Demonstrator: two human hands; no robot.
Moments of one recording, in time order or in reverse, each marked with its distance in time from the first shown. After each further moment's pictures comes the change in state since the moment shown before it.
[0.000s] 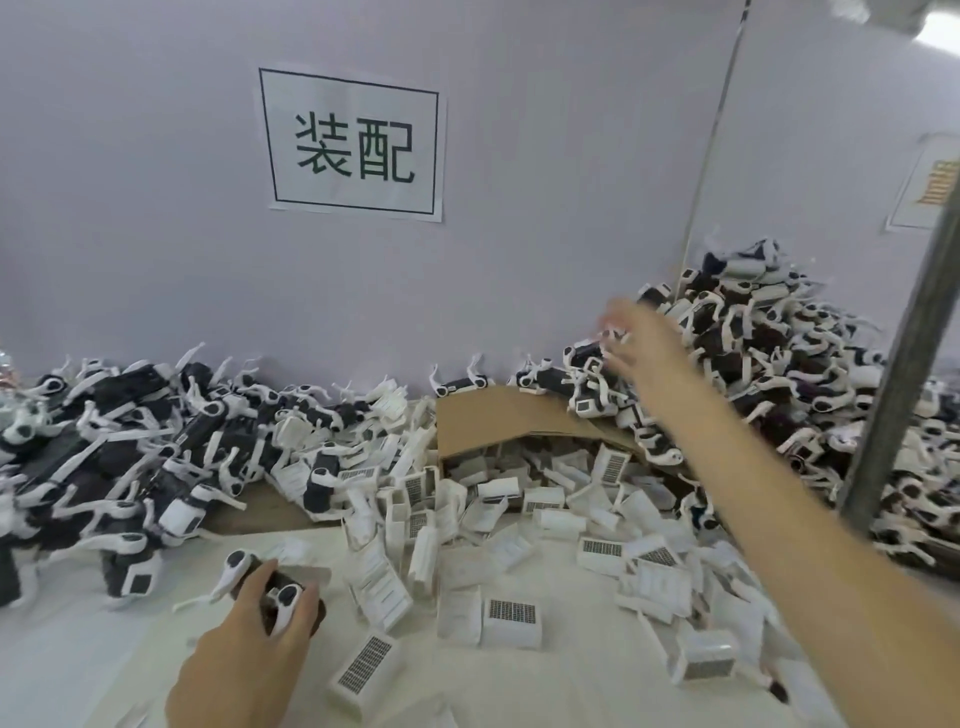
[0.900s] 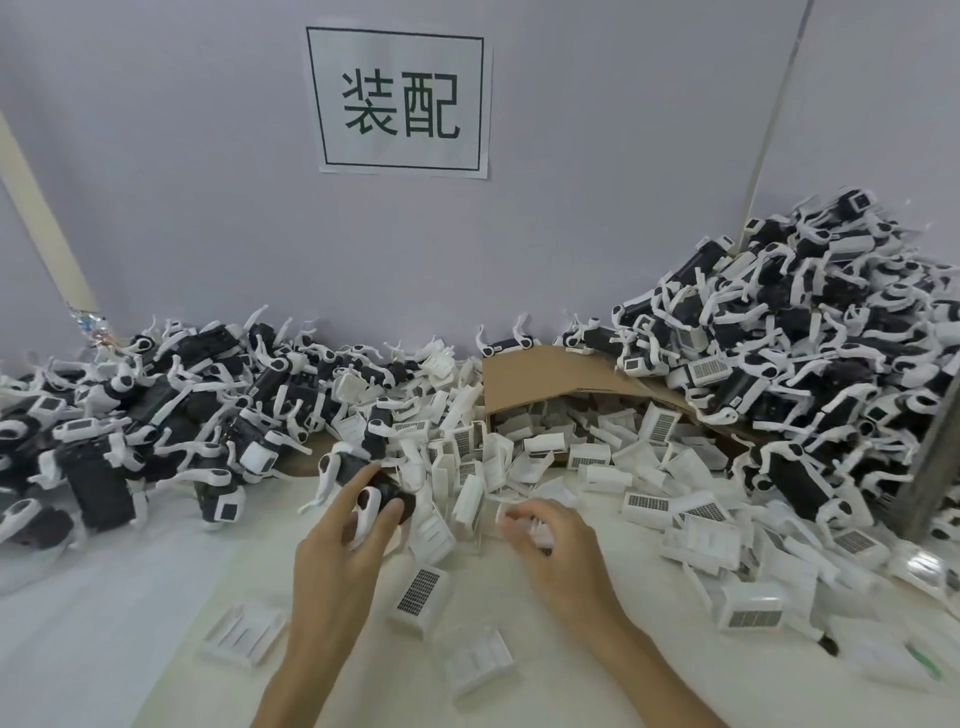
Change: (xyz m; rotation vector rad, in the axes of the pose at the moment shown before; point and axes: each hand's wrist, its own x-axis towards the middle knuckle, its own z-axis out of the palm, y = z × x) left_hand -0.017 0.006 0.002 -0.387 0.025 0.385; right_hand -0.162 0.198 0.049 -0.484 -0.295 -0.297
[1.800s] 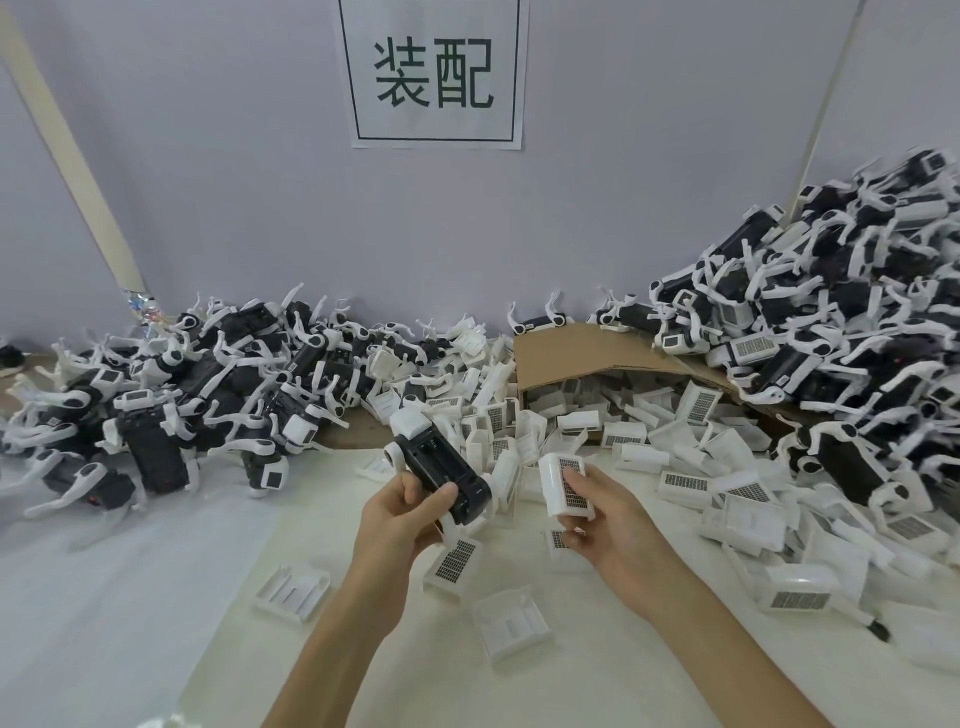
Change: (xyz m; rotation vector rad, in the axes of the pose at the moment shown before) left_hand 0.000 0.005 0.000 -0.610 -0.268 -0.353; right_hand 0.005 -0.019 -0.018 0.995 -0.186 0.527
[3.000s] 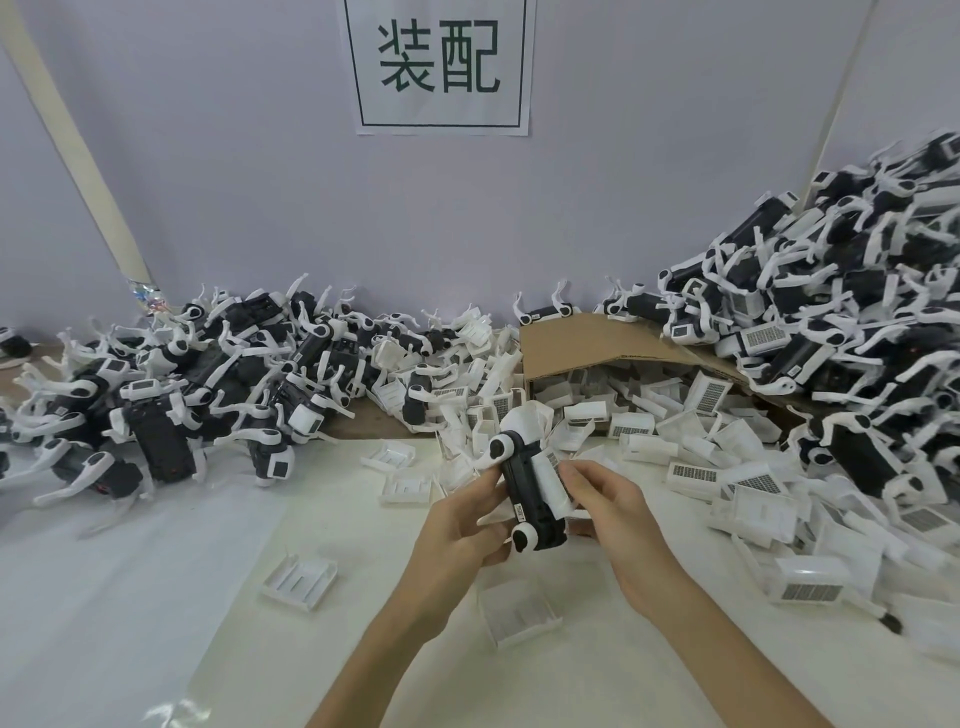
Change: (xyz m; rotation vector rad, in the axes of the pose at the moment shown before) left_hand -0.018 -0.005 0.036 0.186 -0.364 0.078; right_hand -0.002 0.010 0.008 -0.325 0.089 -0.179
